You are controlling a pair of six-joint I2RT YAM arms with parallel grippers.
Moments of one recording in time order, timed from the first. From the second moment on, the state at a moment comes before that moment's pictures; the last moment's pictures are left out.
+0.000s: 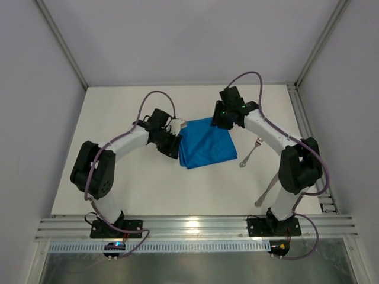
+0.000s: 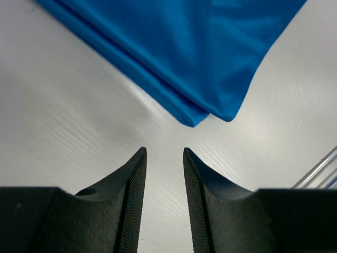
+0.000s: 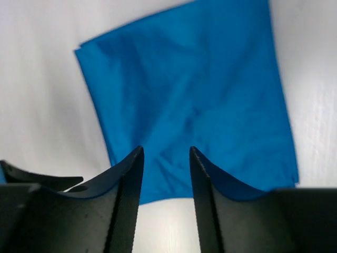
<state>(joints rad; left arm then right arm) -0.41 1.76 1.17 -0.56 0.44 0.06 0.47 1.82 1.54 -0.58 0.01 0.63</state>
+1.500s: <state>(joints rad) -0.91 1.83 1.19 -0.48 -0.12 0.40 0.28 1.61 0.99 -0.46 -0.02 0.53</state>
